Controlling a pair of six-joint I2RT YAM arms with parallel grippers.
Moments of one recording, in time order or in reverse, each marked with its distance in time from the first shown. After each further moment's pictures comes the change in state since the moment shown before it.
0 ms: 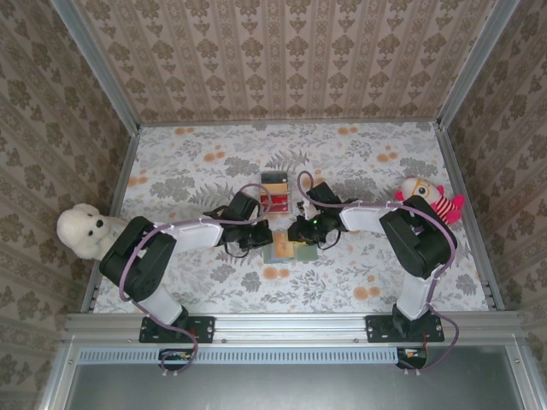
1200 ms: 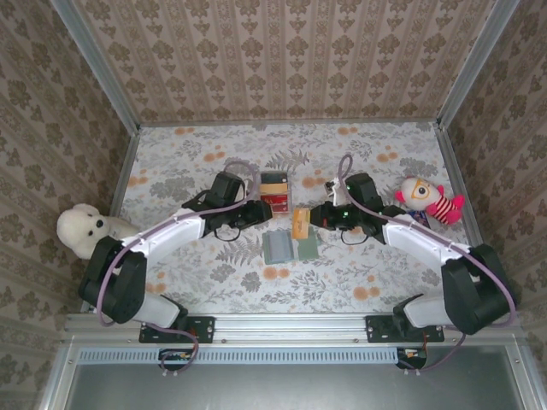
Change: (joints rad) left arm 0.097 -0.187 0.106 -0.117 0.035 0.071; right arm -0.144 -0.486 -0.190 0.092 -0.038 -0.012
